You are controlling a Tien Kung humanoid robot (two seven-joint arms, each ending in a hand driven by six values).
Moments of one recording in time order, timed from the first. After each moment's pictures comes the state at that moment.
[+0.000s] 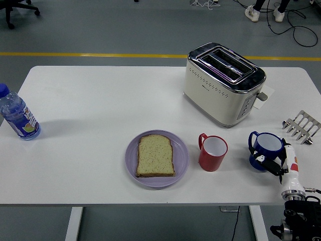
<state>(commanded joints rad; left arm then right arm) -0.08 0.02 -0.15 -0.20 0.44 0.07 0.06 0.15 -0.13 1.09 0.92 -1.04 -0.48 0.52</state>
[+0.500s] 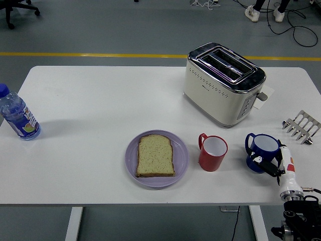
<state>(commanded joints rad) -0.08 0.02 -0.15 -0.20 0.44 0.07 0.06 0.15 -0.13 1.10 0.92 -1.10 -0.44 0.48</state>
